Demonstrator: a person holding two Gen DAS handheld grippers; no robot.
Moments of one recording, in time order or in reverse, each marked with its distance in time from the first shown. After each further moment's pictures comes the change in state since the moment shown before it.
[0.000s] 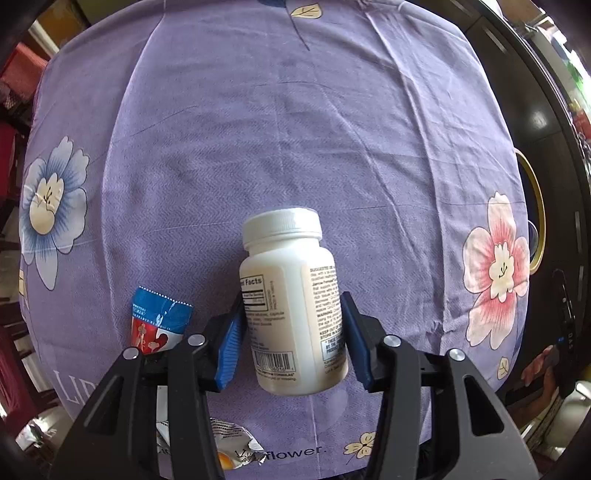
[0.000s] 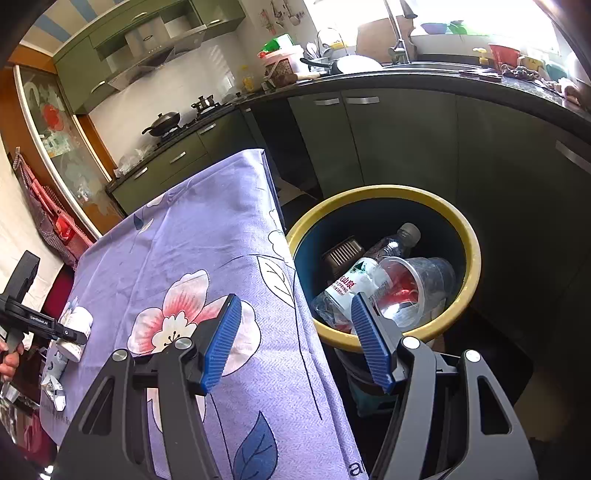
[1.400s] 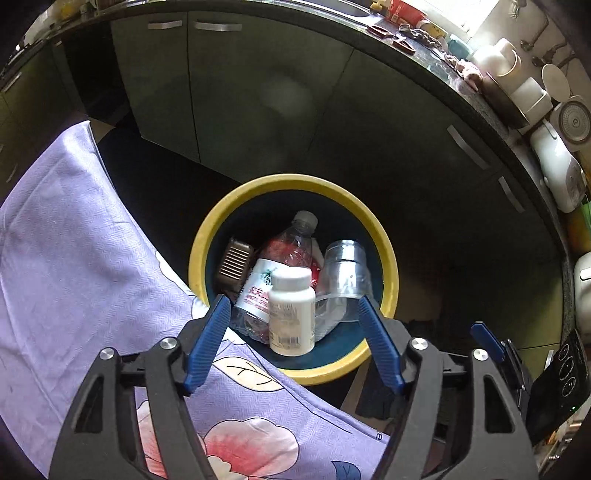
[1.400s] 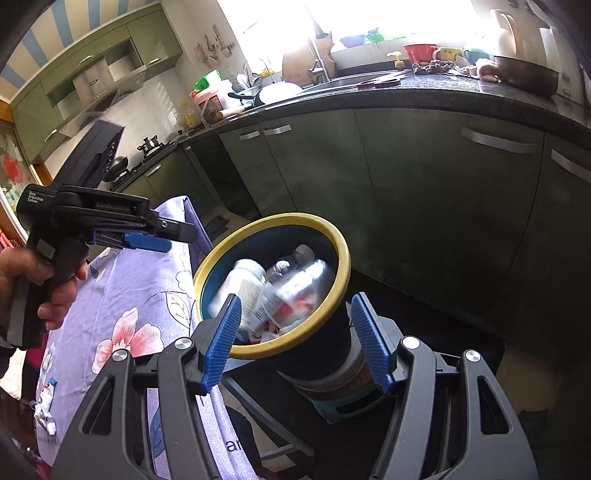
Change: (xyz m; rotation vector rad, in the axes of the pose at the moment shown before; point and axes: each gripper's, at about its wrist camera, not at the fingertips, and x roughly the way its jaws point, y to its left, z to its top) left arm 0.012 -0.362 0.085 0.627 -0.180 -0.233; right arm -0.067 -0.097 0.001 0.160 -0.104 -0.161
